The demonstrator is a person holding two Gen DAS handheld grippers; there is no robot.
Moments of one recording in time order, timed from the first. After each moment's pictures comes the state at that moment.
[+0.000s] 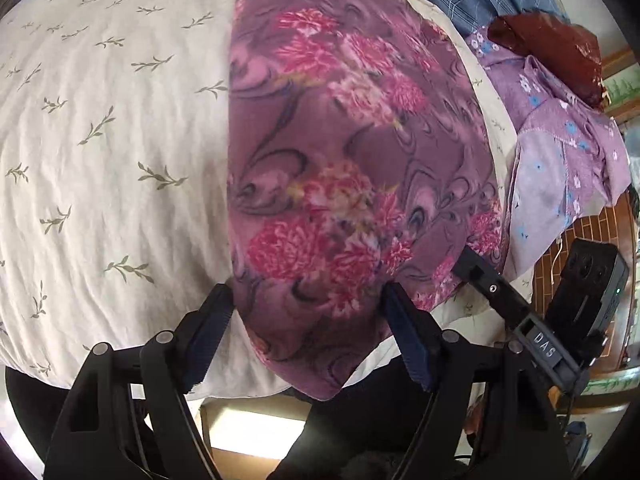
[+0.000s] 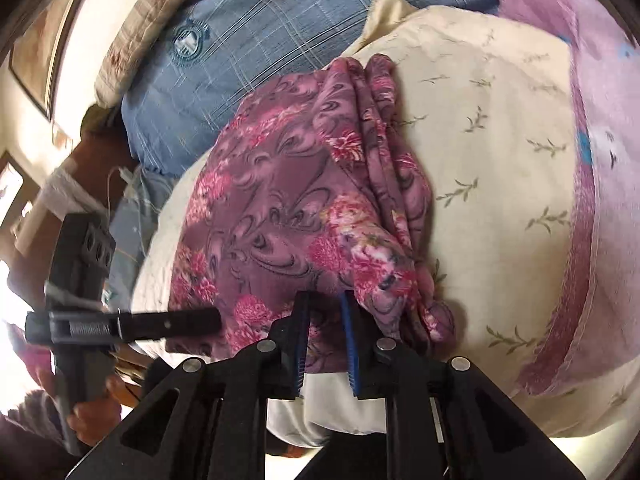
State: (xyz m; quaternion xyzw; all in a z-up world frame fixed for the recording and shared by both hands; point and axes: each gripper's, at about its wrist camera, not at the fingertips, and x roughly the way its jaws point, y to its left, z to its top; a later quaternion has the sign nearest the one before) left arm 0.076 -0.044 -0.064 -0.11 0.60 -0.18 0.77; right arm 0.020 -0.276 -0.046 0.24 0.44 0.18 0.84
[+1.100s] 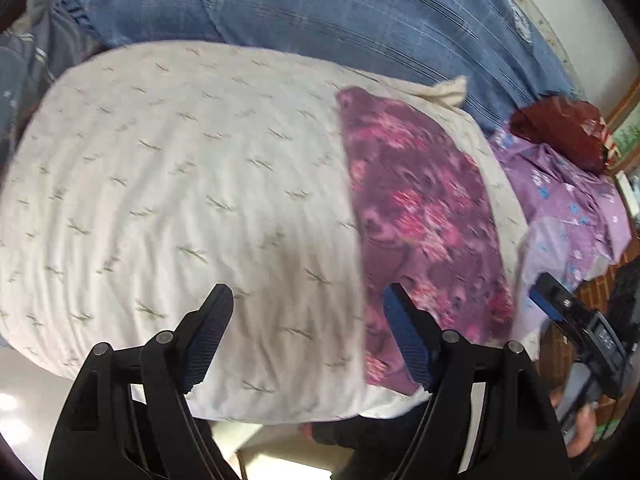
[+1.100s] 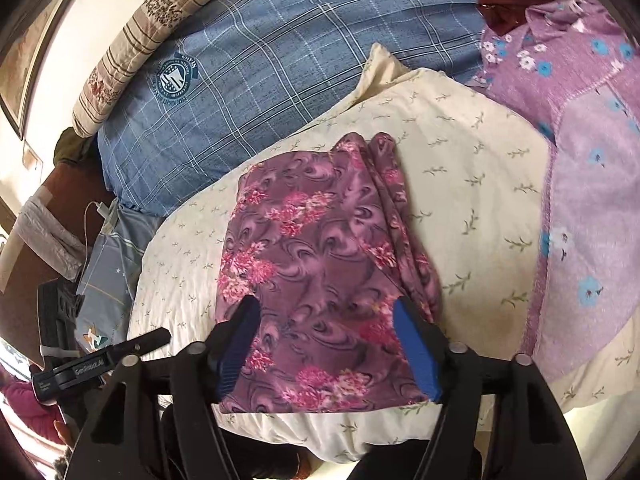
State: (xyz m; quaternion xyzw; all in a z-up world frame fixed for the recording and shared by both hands) left arm 0.067 0.064 0.006 -0.13 0.49 -0.08 0.86; right arm 0.035 -0.250 0.043 0.20 0.43 0.09 0.88
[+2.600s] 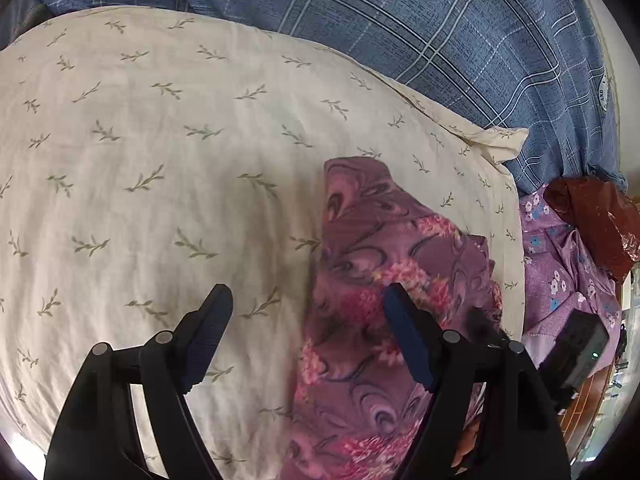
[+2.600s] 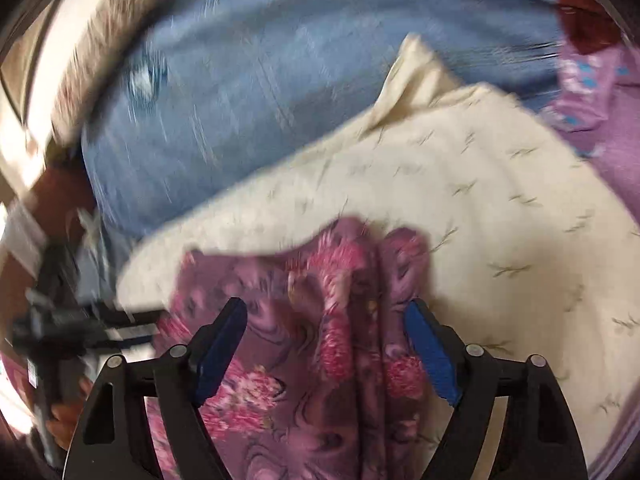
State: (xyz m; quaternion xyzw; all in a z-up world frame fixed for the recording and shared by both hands) left arm 0.252 0.012 -0.024 -0.23 0.57 -0.07 0.79; right arm 0.231 -0.256 -0.022 0.15 0.47 0.15 0.86
